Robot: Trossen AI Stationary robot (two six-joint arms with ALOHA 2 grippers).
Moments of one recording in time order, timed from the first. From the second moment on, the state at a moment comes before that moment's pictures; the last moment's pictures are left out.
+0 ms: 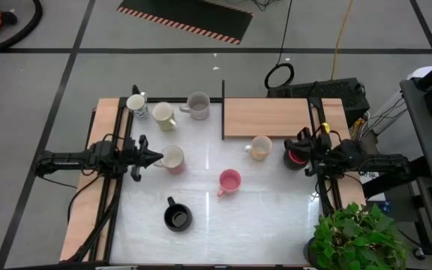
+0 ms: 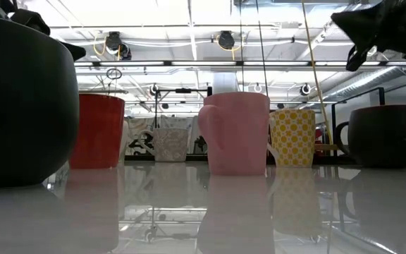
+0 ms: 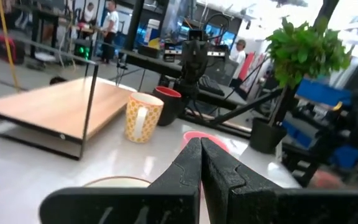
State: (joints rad) left arm 0.01 0.01 0.01 0.08 0.00 -0.32; right arm -0.02 0.01 0.02 0.39 0.08 0.31
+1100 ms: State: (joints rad) left arm 0.01 0.92 1.23 -0.38 -0.19 -0.11; right arm -0.02 0.35 0.02 0.66 0.06 0.74
